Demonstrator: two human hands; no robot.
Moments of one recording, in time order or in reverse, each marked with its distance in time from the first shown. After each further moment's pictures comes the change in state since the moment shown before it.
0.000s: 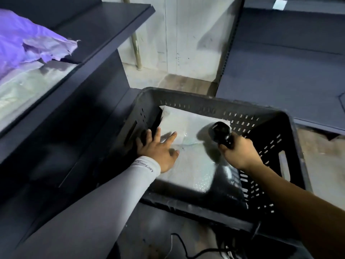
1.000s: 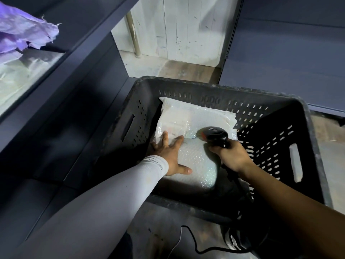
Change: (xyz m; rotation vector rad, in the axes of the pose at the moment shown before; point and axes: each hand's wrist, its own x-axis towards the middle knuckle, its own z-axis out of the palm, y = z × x) left_hand 0.017 0.013 0.038 -0.143 -0.322 0.061; right_hand 0.005 0.012 0.056 0.529 -0.155 0.226
